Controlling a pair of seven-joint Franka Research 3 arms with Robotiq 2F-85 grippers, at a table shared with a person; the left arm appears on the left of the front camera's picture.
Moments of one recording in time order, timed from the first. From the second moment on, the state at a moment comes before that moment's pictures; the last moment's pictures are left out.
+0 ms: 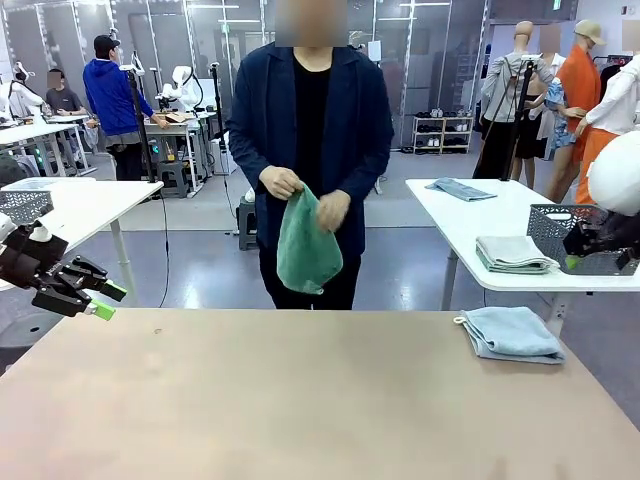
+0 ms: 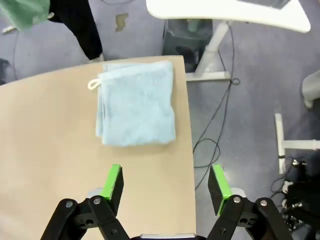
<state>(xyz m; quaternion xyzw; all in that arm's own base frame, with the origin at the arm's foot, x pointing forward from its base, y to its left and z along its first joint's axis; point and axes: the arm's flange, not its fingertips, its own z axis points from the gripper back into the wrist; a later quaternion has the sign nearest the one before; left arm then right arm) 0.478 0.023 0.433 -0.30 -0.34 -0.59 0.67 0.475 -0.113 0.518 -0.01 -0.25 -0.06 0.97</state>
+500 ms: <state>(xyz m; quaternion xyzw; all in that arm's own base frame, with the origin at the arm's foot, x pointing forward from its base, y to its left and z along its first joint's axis) 0.478 0.023 0.433 -0.30 -0.34 -0.59 0.67 0.393 -0.075 0.571 -0.01 -0.25 -0.05 0.97</state>
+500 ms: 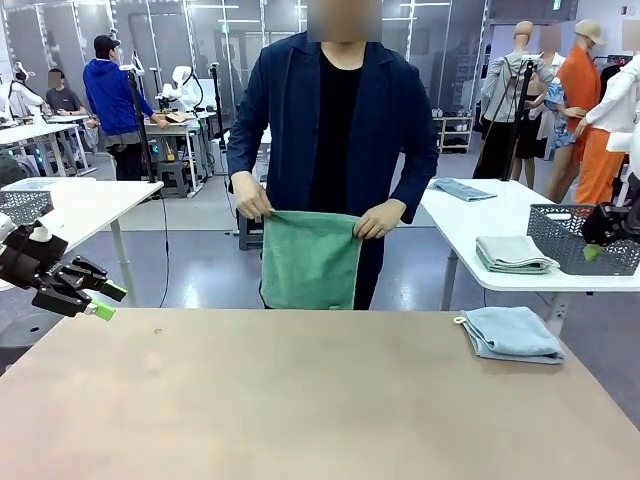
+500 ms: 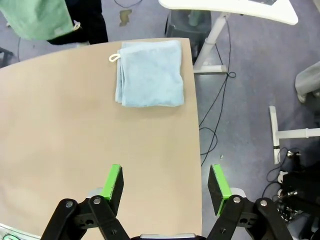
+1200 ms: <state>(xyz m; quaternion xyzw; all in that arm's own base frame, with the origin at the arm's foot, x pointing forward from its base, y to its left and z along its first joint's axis) 0.478 0.023 0.433 -0.30 -0.34 -0.59 0.67 0.392 -0.075 0.571 -0.02 -0.25 -0.04 0.97</state>
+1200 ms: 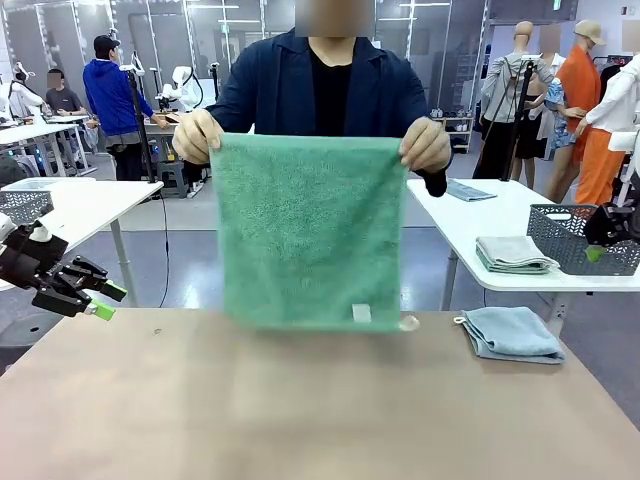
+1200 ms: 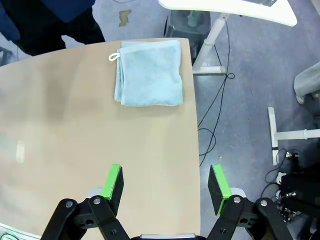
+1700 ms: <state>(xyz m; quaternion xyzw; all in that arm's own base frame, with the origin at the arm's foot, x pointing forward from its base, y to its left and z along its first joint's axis) 0.478 0.023 0.433 -0.30 -0.34 -0.59 0.67 0.392 -0.075 0.571 -0.01 -0.25 -0.04 0.97</state>
